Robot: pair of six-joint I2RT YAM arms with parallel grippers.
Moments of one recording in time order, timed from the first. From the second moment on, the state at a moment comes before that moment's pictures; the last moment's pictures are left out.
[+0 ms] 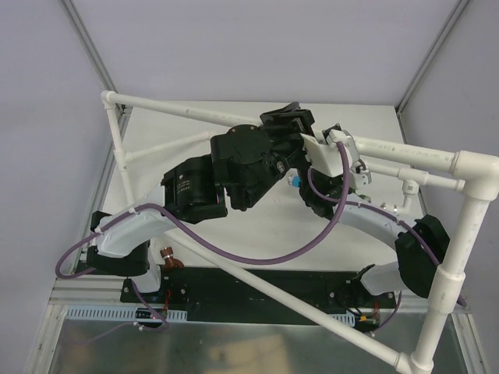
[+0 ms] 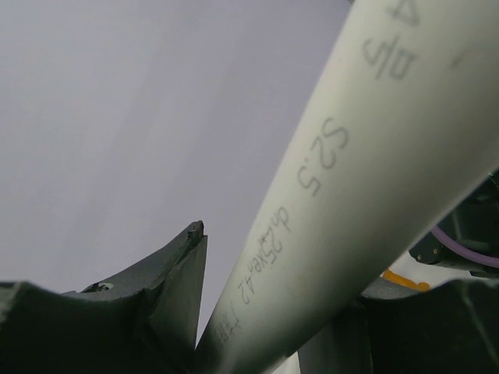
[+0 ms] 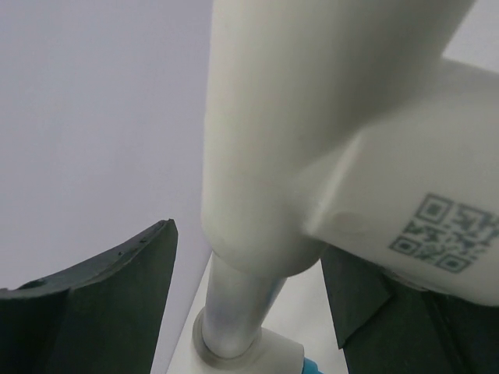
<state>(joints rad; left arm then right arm) -1.43 1.69 2.37 -0.67 -0.69 0.88 0.68 1.38 0.78 0.12 1.30 1.47</state>
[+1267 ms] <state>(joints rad) -1.42 1.41 2.27 -0.55 -0.58 0.92 0.65 1.32 1.40 -0.40 1.23 1.51</state>
